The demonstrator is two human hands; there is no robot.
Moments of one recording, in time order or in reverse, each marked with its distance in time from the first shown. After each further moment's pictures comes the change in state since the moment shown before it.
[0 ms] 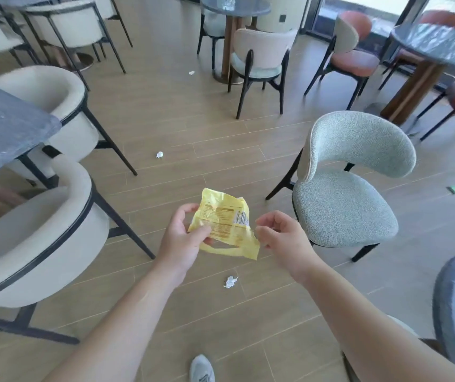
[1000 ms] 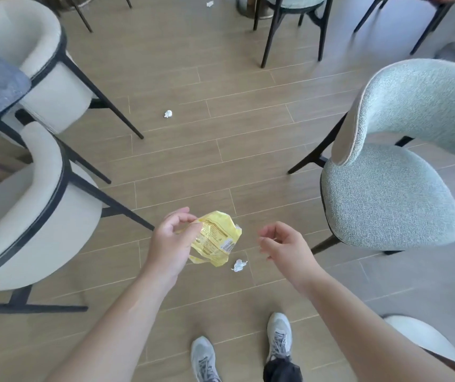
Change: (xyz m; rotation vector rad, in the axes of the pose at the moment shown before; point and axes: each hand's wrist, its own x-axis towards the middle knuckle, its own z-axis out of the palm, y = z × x) left_hand 0.140 -0.075 0.034 0.110 0.269 -0.140; right_hand 0.159 0.100 -0.008 0.000 -0.176 0.221
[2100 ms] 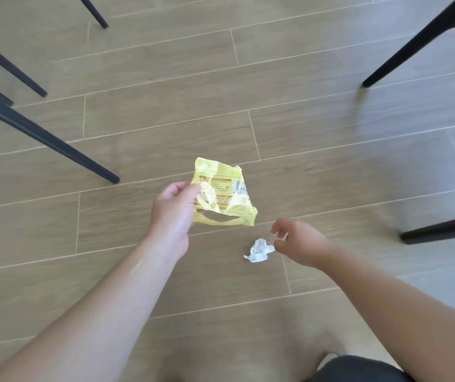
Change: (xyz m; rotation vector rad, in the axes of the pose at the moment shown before) left_hand 0.273 -0.480 0.097 -0.188 0.203 -0.295; right_hand 0.389 0.510 0.100 -0.828 -0.305 -0.012
